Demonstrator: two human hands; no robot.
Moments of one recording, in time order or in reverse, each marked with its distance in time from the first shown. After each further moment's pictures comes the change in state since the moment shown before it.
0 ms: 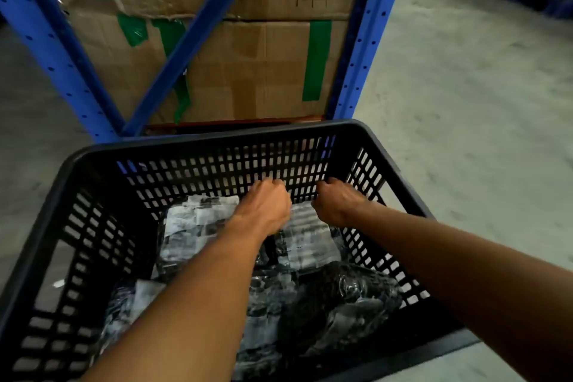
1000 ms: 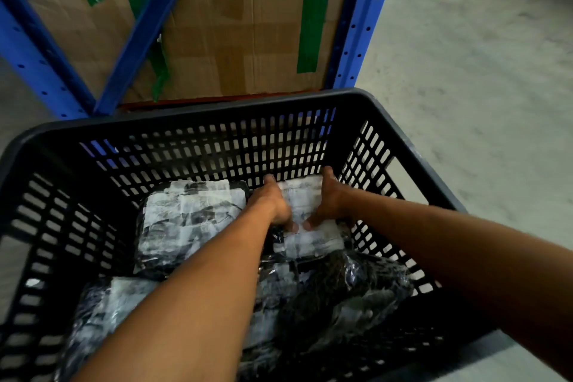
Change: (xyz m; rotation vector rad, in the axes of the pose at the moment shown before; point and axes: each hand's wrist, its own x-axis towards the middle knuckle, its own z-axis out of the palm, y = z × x) left_hand 0.030 0.000 0.048 -0.237 -0.447 -0.435; right_hand 0.007 0.000 0.023 0.516 -0.354 0.361
